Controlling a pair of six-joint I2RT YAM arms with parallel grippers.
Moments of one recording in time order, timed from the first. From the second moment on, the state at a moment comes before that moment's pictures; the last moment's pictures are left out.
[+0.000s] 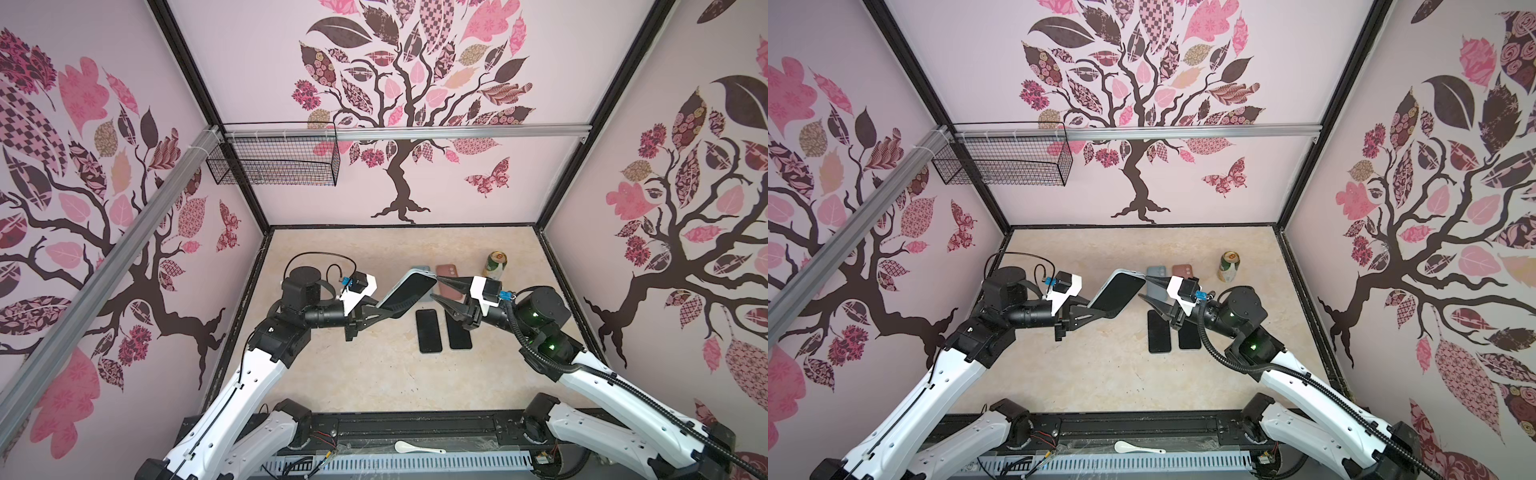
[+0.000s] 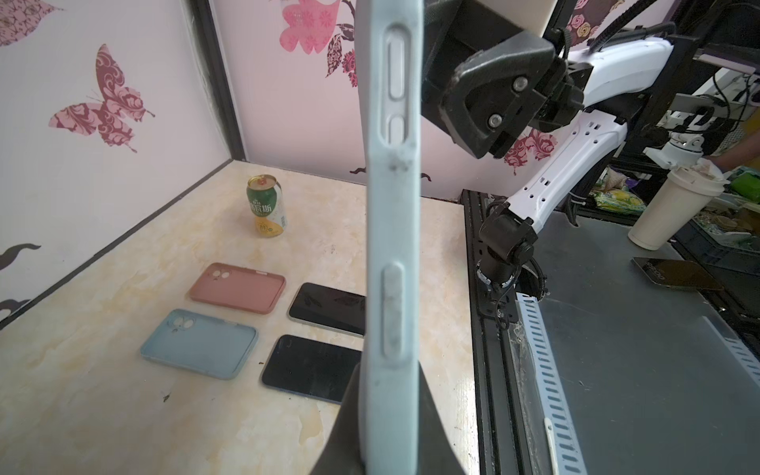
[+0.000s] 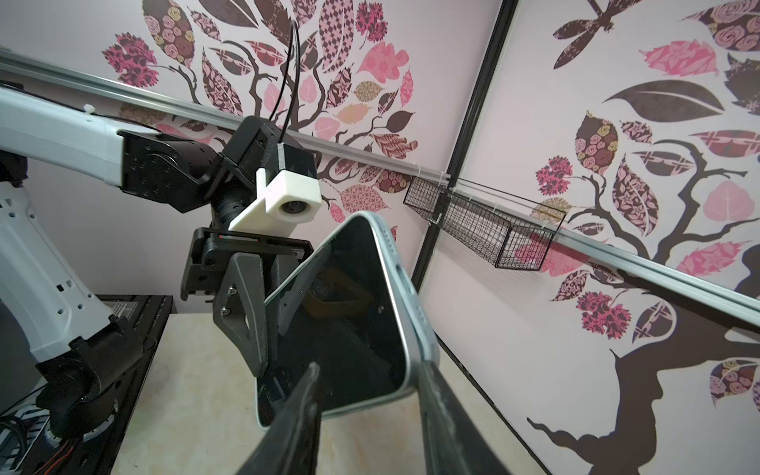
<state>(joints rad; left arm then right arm) -0.43 0.91 0.92 -0.40 0.94 0.26 0.71 0.87 0.75 0.33 -0.47 -0.20</state>
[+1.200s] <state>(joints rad) -0.50 0.91 0.83 0.01 1.04 0.01 0.71 0.93 0.83 0.51 -0.81 0.01</state>
